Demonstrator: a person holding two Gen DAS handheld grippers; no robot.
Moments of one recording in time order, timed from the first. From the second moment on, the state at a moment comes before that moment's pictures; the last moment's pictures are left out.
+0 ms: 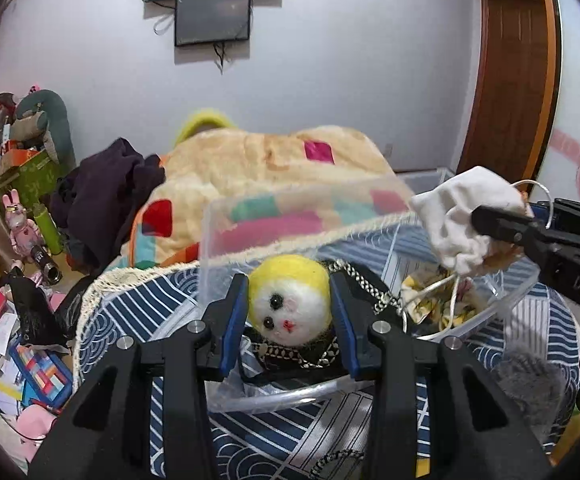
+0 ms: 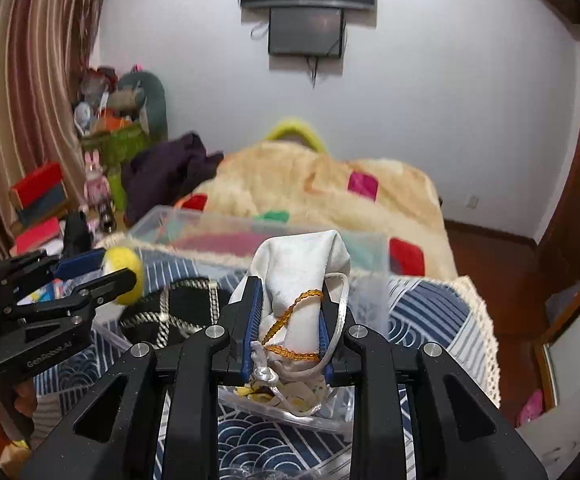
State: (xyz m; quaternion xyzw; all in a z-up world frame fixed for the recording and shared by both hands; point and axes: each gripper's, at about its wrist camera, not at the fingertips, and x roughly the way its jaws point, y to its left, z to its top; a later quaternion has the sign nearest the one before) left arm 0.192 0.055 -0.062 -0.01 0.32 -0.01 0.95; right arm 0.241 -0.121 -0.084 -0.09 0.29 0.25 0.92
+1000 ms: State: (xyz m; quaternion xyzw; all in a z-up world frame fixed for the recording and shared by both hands) left arm 0.111 0.041 -0.020 -0.02 0.25 -0.02 0.97; right arm 0.178 -0.166 -0.038 -0.07 0.20 0.25 0.94
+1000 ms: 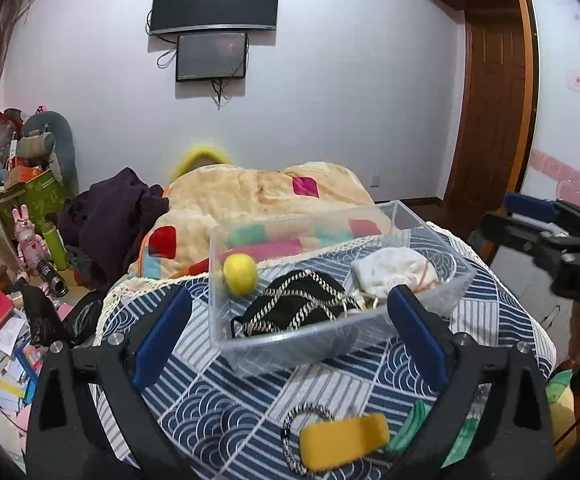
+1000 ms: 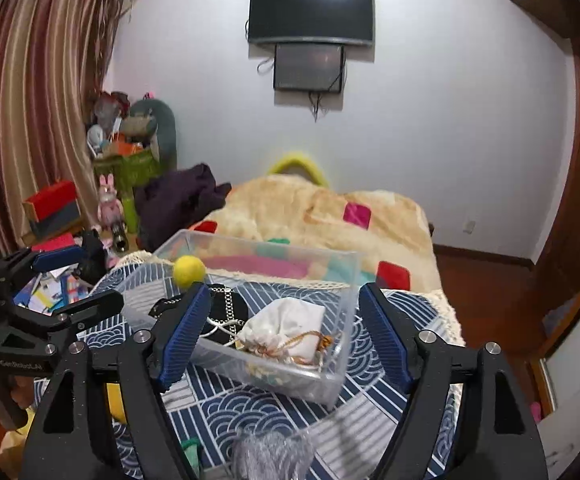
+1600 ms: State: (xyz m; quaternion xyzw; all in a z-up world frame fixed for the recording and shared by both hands) left arm 0.072 0.016 -0.092 -0.04 0.32 -0.05 0.95; right arm 0.164 -0.181 -0.132 -0.08 0.32 0.23 0.92
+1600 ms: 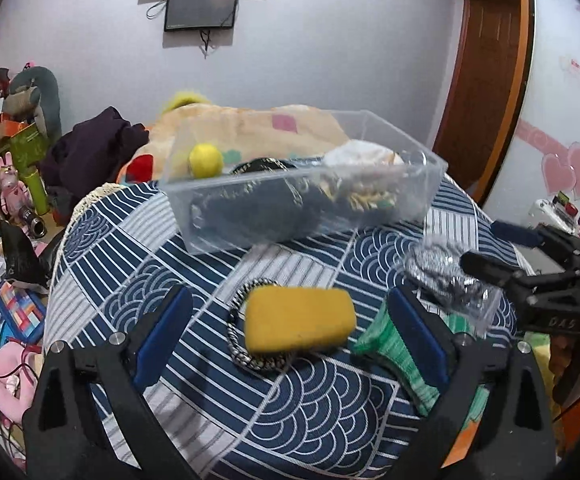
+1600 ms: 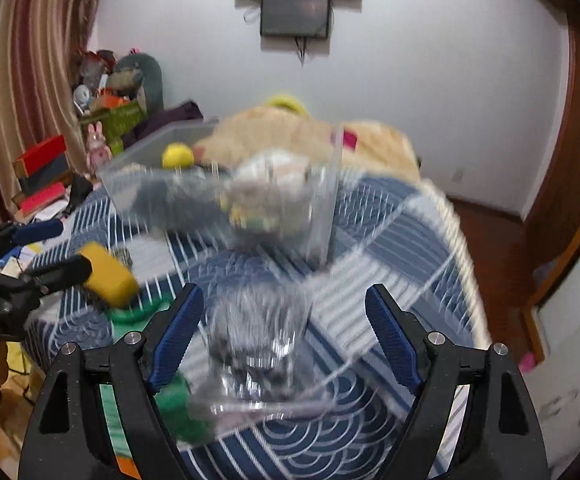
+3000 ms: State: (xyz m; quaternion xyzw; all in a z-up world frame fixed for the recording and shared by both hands) left arm 0.080 0.040 -0.005 -0.06 0.20 -0.04 0.98; right arm 0.158 -0.182 -0.054 -0.03 0.20 0.26 0.94
